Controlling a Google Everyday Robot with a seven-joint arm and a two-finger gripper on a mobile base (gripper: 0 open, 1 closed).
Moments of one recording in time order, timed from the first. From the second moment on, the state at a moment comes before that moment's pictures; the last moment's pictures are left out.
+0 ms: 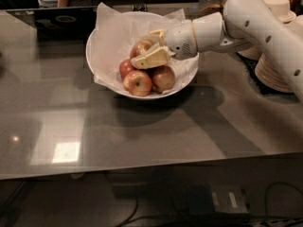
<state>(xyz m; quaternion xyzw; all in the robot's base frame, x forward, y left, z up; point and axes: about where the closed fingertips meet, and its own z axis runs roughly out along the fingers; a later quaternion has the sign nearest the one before) 0.618 0.017 0.924 -0.56 0.59 0.37 0.44</state>
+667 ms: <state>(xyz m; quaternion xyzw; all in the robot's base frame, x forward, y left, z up) 0.616 0.019 0.930 -0.57 0.59 0.37 0.44</state>
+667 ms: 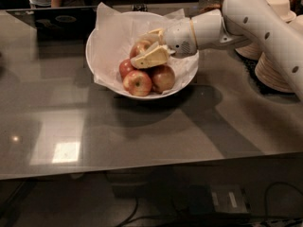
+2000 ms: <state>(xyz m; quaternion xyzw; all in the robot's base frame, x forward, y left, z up) 0.562 -0.017 1.027 -0.59 0.55 0.35 0.48</state>
